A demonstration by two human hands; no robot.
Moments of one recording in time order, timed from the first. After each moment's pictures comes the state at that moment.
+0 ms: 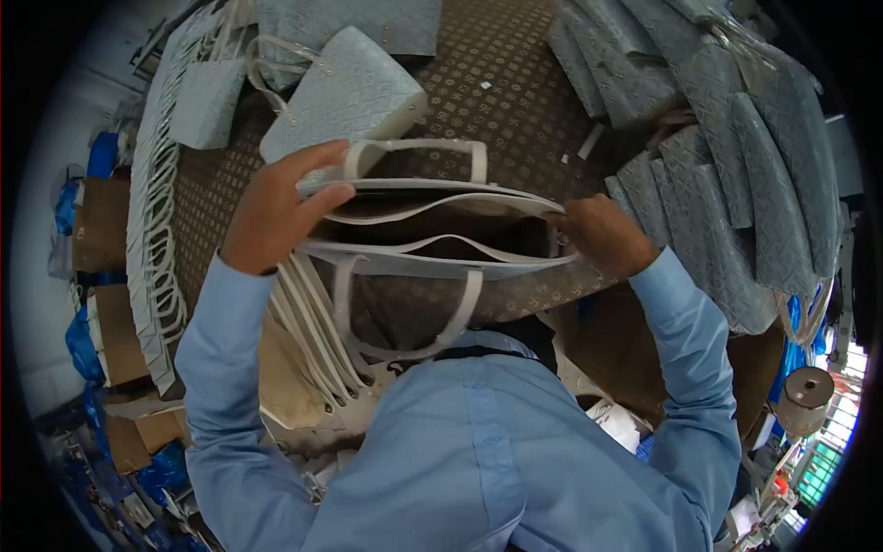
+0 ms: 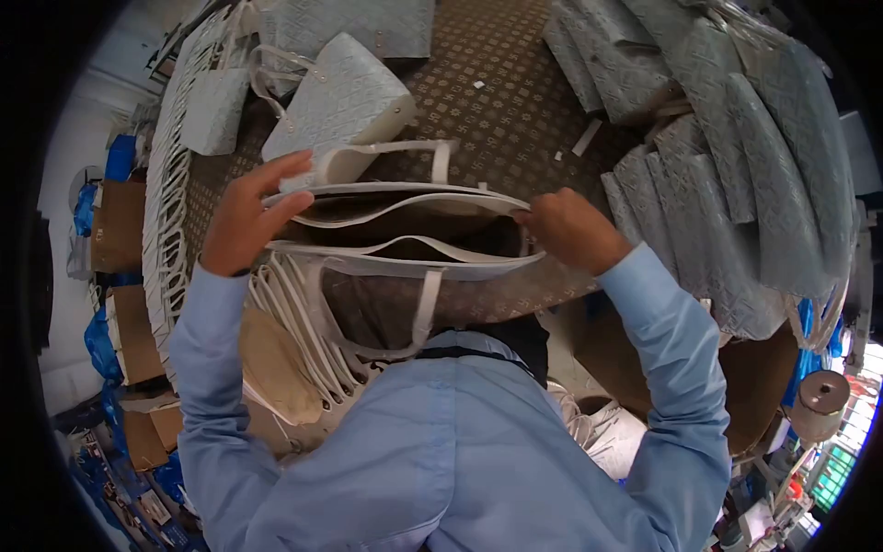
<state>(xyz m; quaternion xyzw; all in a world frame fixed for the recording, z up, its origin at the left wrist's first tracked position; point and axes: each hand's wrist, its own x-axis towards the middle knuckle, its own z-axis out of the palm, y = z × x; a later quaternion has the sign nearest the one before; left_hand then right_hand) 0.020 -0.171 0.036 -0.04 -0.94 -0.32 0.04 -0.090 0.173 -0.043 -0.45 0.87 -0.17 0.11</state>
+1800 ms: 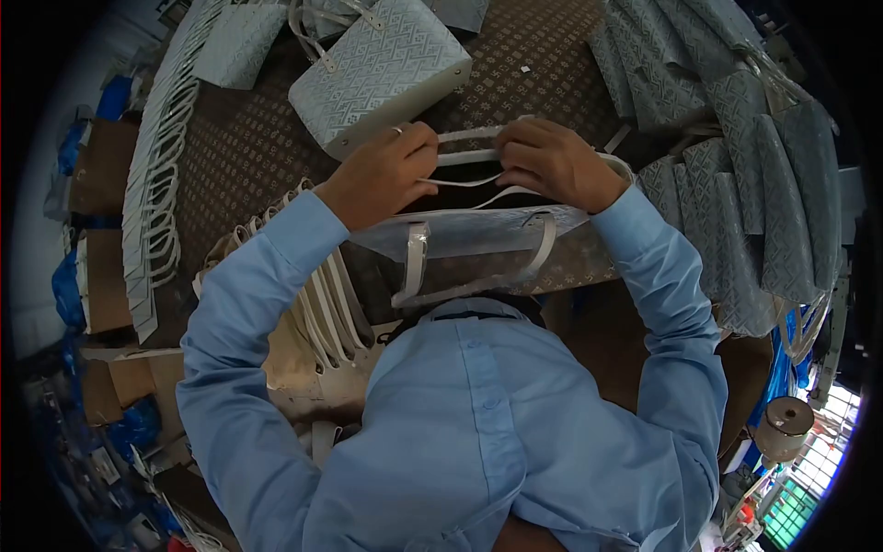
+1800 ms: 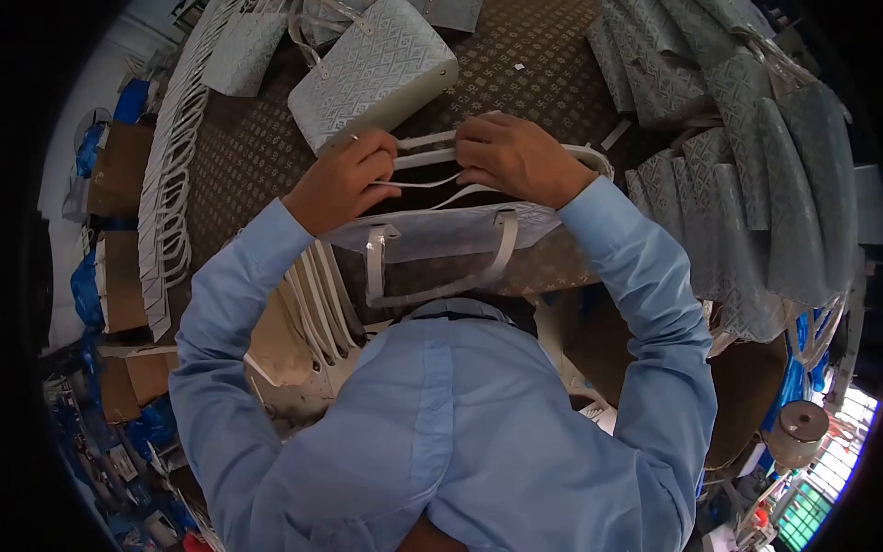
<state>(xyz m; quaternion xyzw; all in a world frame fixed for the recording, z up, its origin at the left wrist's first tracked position) 0.048 -0.153 -0.026 -0.26 -0.95 -0.15 0.11 -0.085 0.075 -0.035 -0.69 0.67 -0.27 -0.09</state>
